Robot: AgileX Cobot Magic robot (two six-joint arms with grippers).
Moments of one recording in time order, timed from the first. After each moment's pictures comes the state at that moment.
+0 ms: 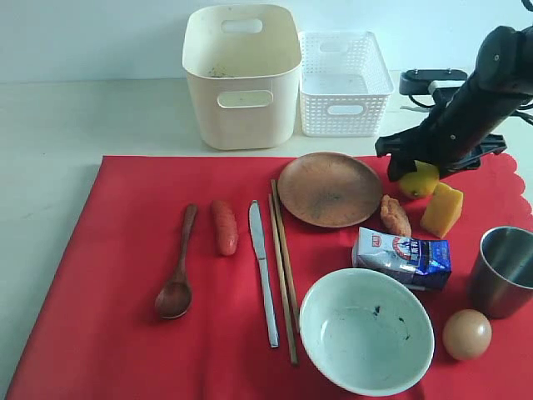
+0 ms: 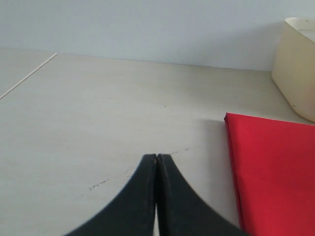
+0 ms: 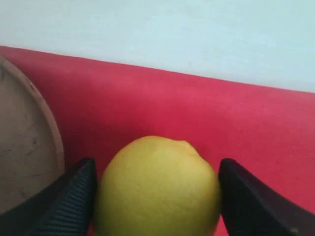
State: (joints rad) left arm 0.10 0.01 0.00 0.02 0.32 -0.05; right arm 0.13 2.01 -1.19 0.16 0.53 -0.08
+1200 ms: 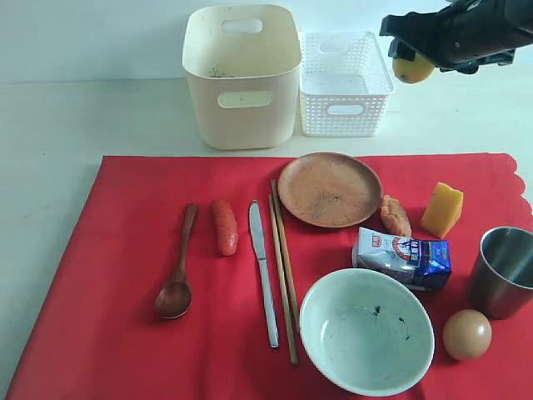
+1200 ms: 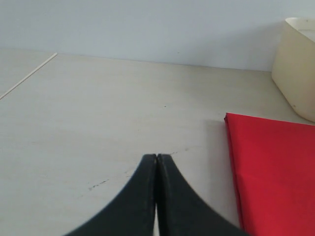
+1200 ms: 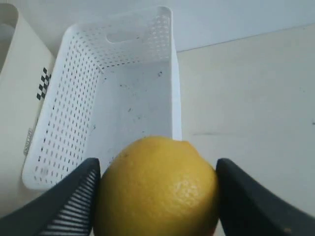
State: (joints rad) left arm 0.10 0.01 0.00 0.02 0.32 -0.05; right arm 0.13 1.87 -1.26 0.39 0.17 -0.08
